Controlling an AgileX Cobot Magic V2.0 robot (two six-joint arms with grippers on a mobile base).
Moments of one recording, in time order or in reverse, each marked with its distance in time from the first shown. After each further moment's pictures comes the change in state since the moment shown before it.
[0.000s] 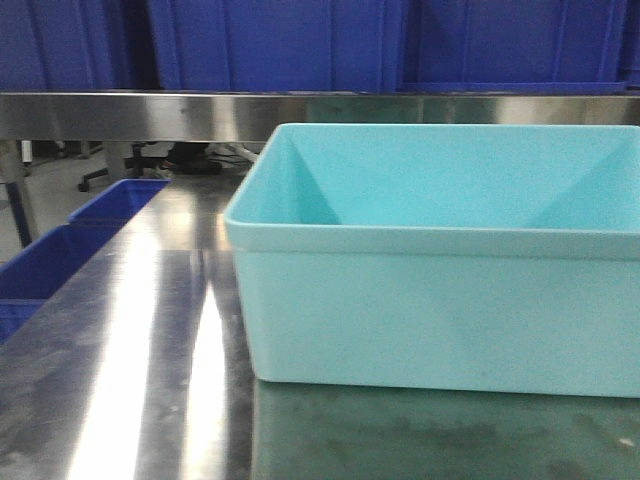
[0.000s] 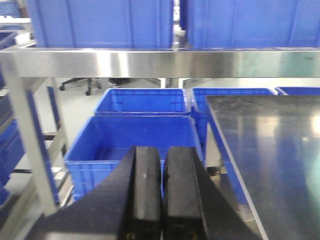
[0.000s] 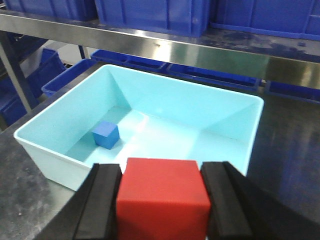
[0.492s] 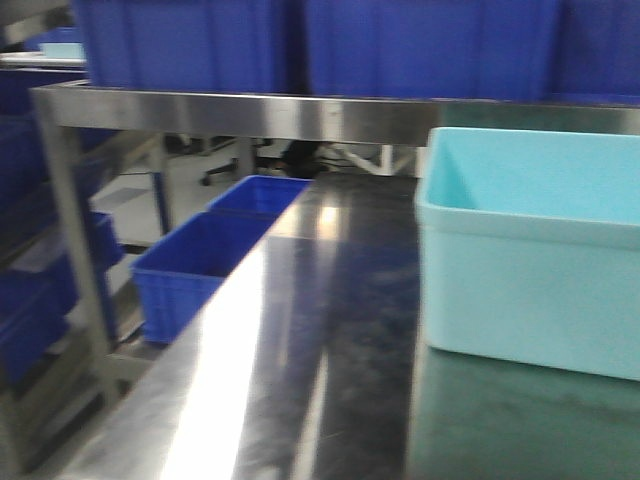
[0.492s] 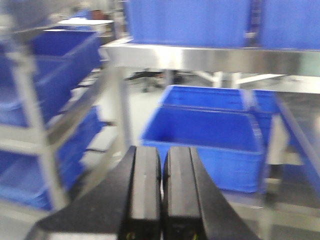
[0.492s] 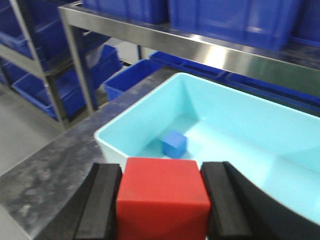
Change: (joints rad) left arm 0.000 0.000 0.000 0.000 0.000 0.000; right arm 0.000 -0.002 0.000 0.000 0.002 0.000
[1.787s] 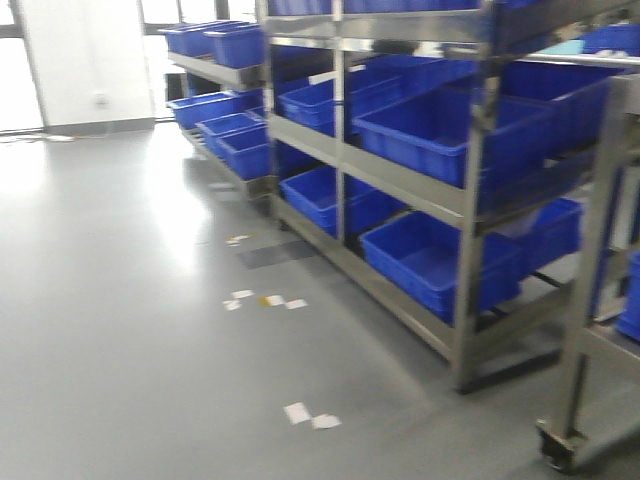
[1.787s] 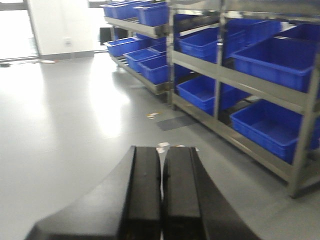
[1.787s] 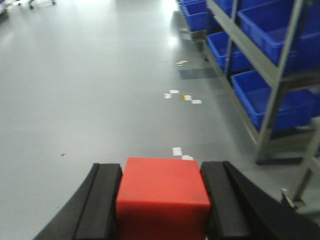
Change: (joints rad) left arm 0.000 0.000 0.000 0.000 0.000 0.000; right arm 0.000 0.000 0.000 0.000 0.004 0.000
